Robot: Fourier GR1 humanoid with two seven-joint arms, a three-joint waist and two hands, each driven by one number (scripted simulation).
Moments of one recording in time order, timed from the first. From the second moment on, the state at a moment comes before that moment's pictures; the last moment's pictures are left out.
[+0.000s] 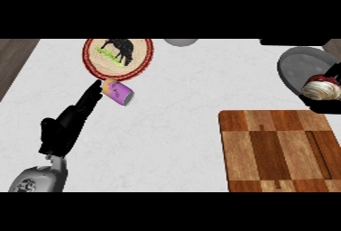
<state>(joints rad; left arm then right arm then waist) -0.13 0.21 -0.06 -1.63 -0.05 -0.11 0.21 -0.38 -0.54 -0.22 -1.17 0.55 -0.18 -0.19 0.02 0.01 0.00</state>
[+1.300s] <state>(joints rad) -0.21 0.17 -0.08 -1.60 -0.07 -0.13 0.20 -0.83 -0.70 -0.34 -0.15 0.65 -0.31 -0.45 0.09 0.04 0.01</state>
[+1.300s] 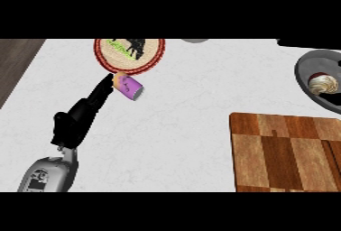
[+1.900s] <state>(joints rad) -0.22 0.16 -0.08 -1.59 -0.07 -0.13 0.20 -0.88 -0.71 -0.51 -0.13 0.47 -0.14 -0.54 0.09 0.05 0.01</state>
